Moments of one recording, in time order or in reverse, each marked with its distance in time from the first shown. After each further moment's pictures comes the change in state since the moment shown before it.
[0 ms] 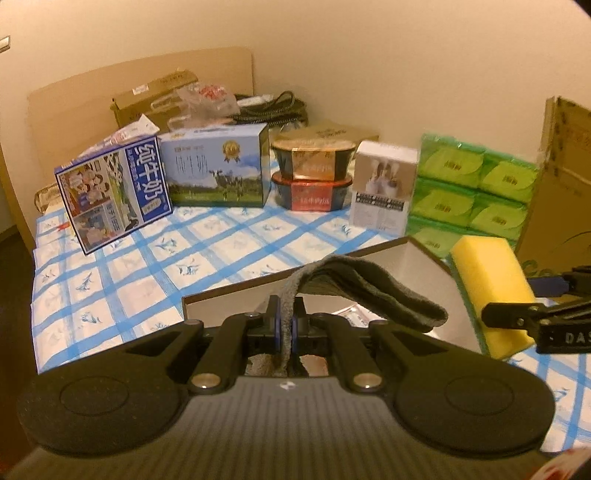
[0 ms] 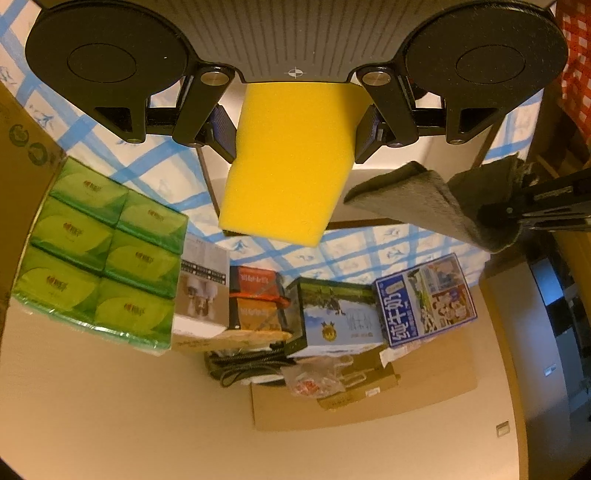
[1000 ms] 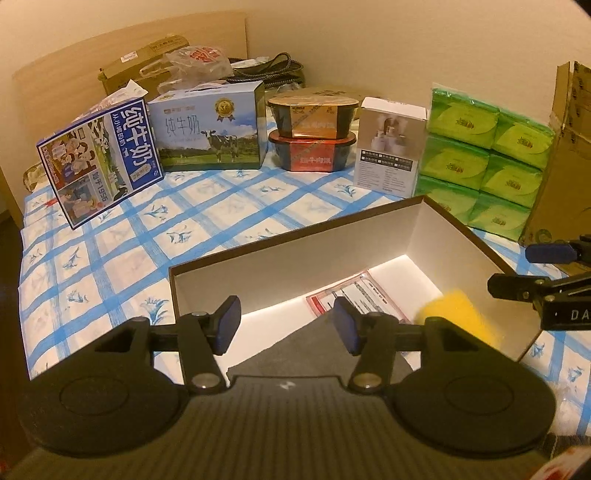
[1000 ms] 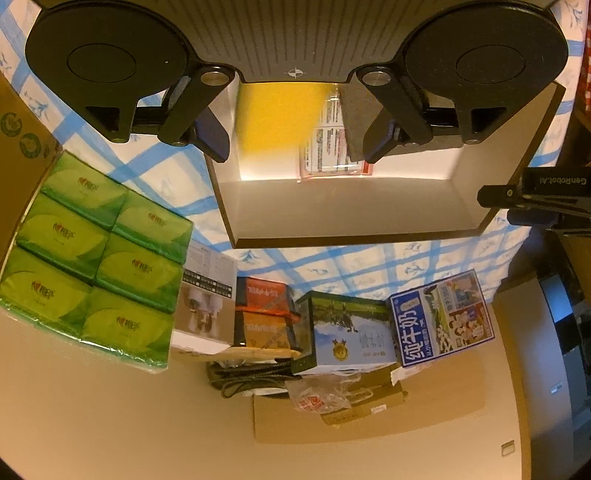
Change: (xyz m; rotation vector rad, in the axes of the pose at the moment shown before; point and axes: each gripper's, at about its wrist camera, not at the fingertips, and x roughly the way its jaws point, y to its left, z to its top) left arm 0.039 0.006 -0.010 0.018 0.116 -0.017; right arm 0.043 -0.013 -0.005 -0.038 0.022 -0.038
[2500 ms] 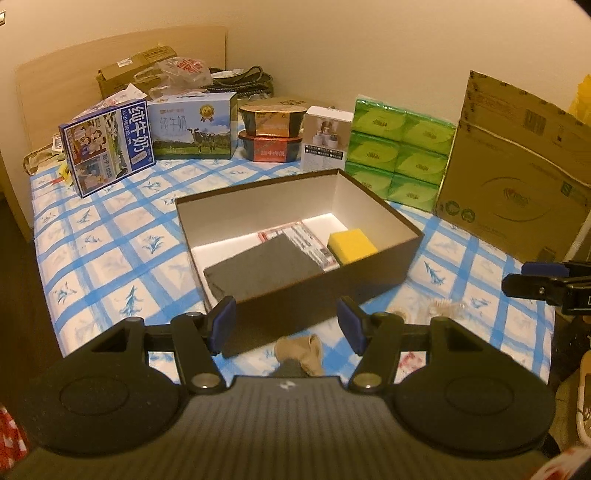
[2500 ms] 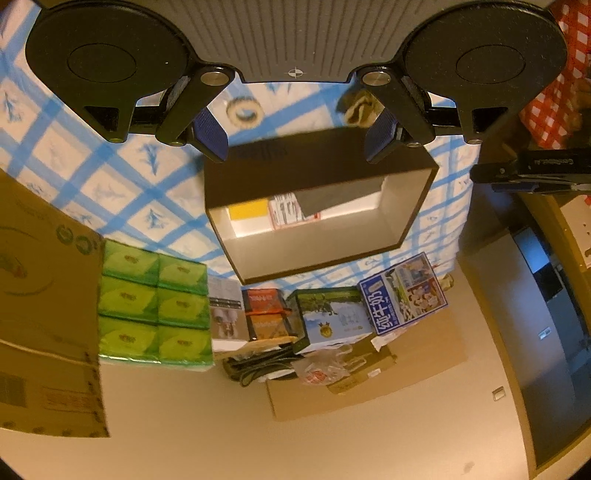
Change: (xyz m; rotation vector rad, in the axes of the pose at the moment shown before) left arm -0.197 -0.026 -0.107 -0.020 -0.029 -0.109; right arm -0.214 0.026 -0.106 0.167 -0.060 0.071
